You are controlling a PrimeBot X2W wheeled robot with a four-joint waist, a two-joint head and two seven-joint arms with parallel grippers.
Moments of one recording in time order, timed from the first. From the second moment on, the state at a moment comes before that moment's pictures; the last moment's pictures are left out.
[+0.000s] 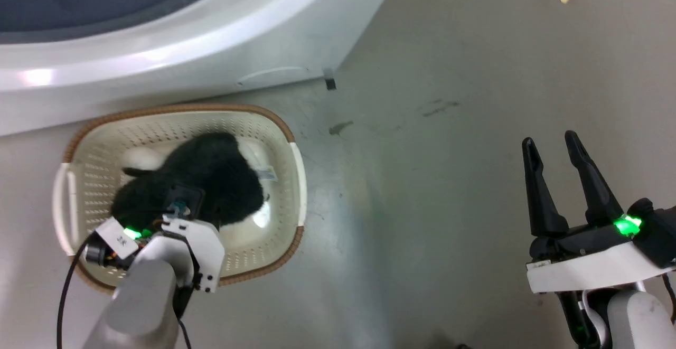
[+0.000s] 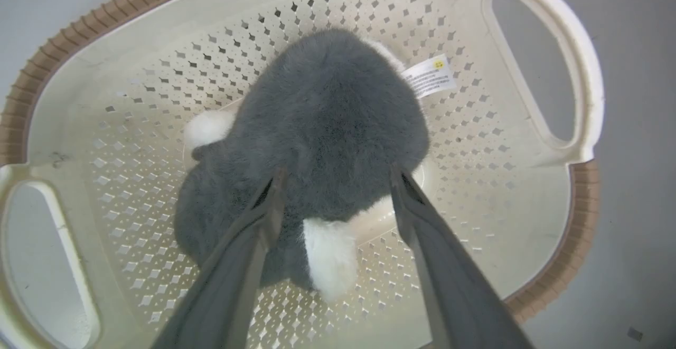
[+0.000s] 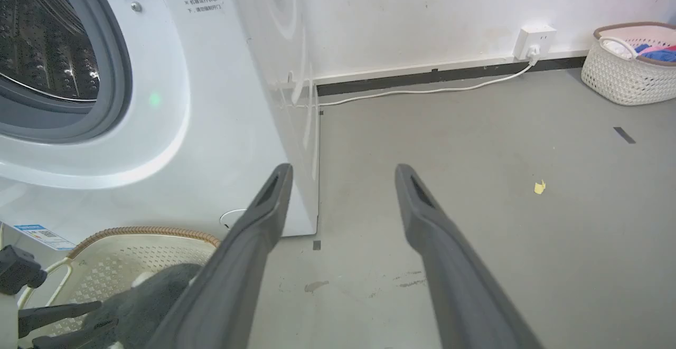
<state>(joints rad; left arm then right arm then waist) -0.56 0.23 -0.24 0.87 -0.08 -0.05 -0.02 -0.18 -0.05 0.00 -0.05 0.27 0.13 -0.19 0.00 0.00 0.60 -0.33</state>
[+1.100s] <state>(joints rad) -0.97 0.36 -0.41 1.23 -0.09 -0.11 0.20 -0.27 -0.05 0.04 -0.05 0.39 0.13 -0.25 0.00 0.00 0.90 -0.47</state>
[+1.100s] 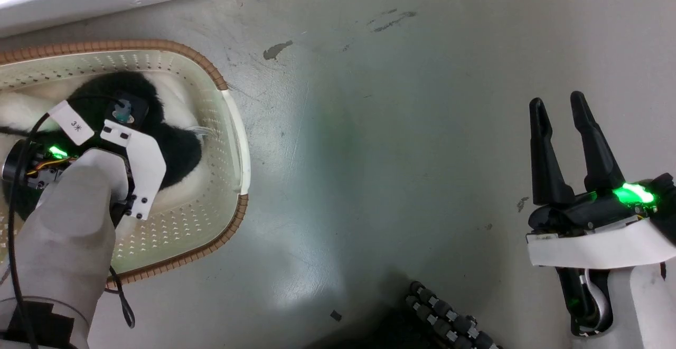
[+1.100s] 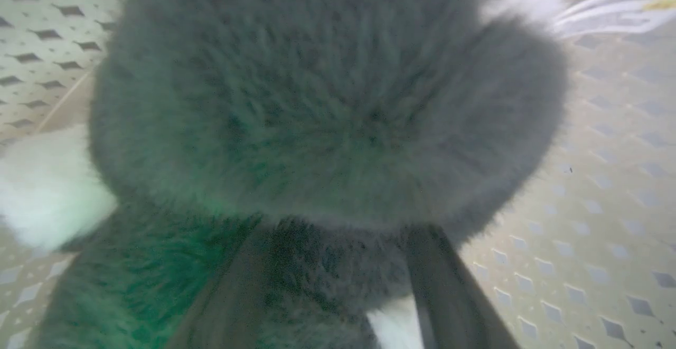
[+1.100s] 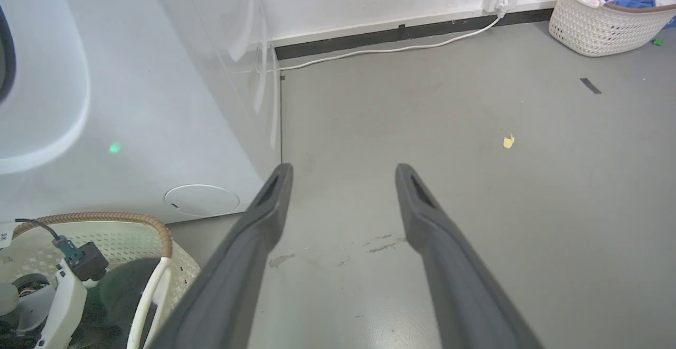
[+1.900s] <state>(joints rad) -0.72 0.22 -0.38 1.20 -0.20 -0.05 -0.23 -0.17 -0.05 -0.06 -0.05 0.22 0.13 -0.26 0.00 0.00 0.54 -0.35</state>
